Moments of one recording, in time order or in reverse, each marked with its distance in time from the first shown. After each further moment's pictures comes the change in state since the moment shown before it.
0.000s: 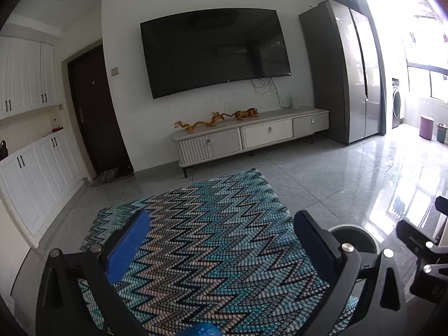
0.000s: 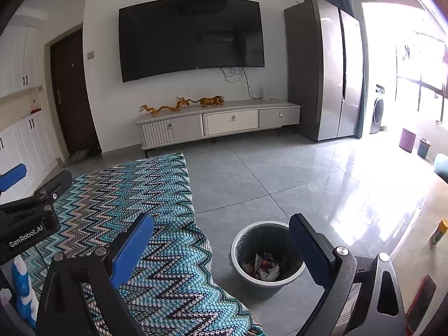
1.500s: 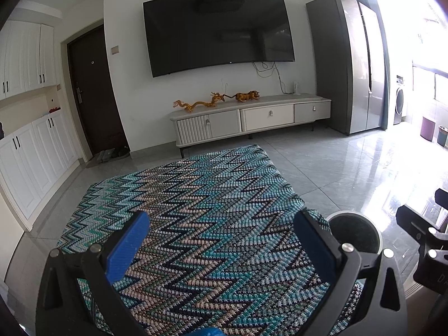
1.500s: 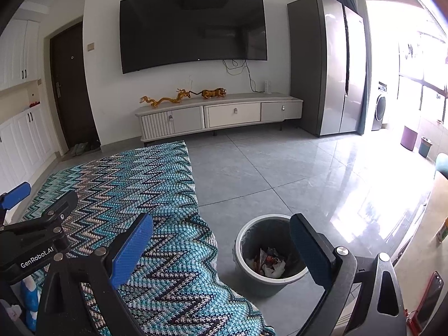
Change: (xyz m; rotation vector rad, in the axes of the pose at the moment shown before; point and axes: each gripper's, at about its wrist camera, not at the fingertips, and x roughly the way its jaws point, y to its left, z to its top) left arm 0.031 0.011 -0.035 -0.042 0.082 -0.021; right arm 0.028 0.010 -0.013 -0.009 0.032 0.001
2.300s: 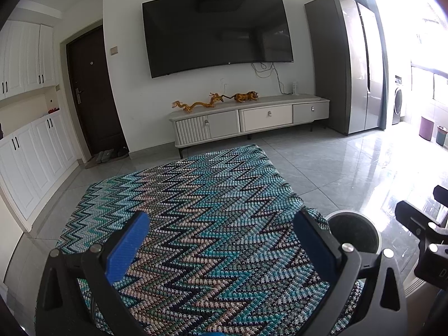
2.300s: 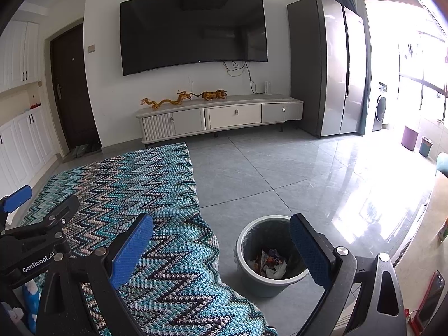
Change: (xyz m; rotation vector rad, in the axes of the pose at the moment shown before) left arm -0.002 -0.001 -0.003 0.003 -0.005 -0.006; right arm -0.002 0.004 -0.001 0.005 -0.011 0.005
